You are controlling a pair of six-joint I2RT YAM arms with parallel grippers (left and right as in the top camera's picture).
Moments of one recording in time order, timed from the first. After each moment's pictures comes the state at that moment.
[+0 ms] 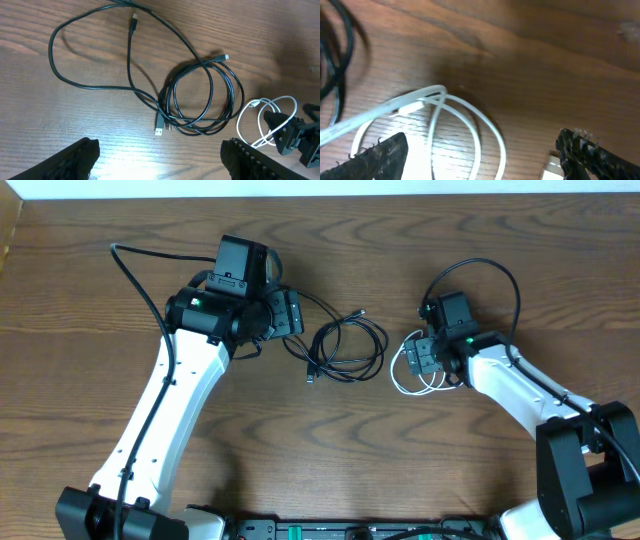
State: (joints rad) left arm -0.28 1.52 1.41 -0.98 0.10 -0.43; right arm 0.31 1.70 0.94 -0.37 0.11 0.07
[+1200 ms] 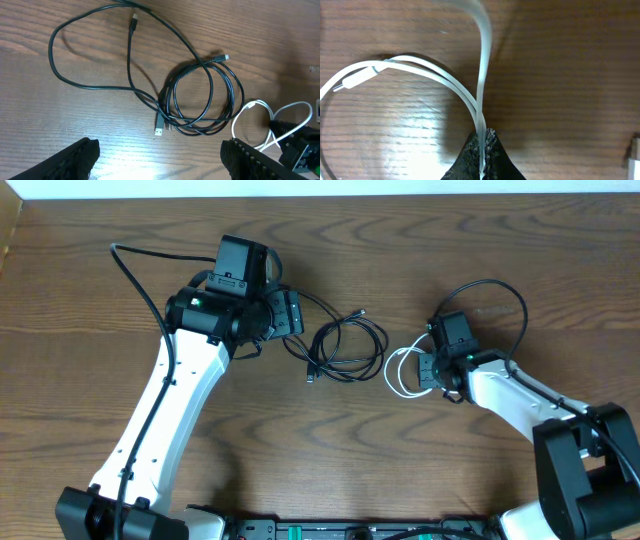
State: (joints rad) left arm -0.28 1.52 1.41 -0.98 0.10 -0.43; right arm 0.30 1.68 0.81 -0.34 0.09 0.28
